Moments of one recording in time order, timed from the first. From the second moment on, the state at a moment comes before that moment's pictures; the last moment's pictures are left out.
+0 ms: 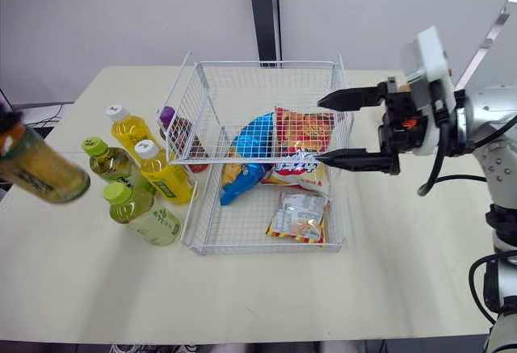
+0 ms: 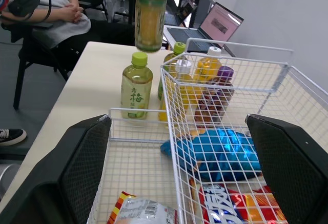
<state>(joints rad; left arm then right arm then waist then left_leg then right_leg) -0.18 1.35 0.94 -0.07 -0.93 0.95 -0.86 -0.84 -0.89 -0.09 -0.22 0.77 0.69 1.23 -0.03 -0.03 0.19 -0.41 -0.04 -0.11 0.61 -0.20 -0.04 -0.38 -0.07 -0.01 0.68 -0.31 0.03</state>
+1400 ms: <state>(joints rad) -1.76 0.31 -0.03 1.19 -0.26 0.37 -0.91 -0.45 -0.89 -0.41 -0.58 0.88 0.77 0.68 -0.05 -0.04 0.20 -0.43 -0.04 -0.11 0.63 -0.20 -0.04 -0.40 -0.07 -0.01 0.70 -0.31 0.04</state>
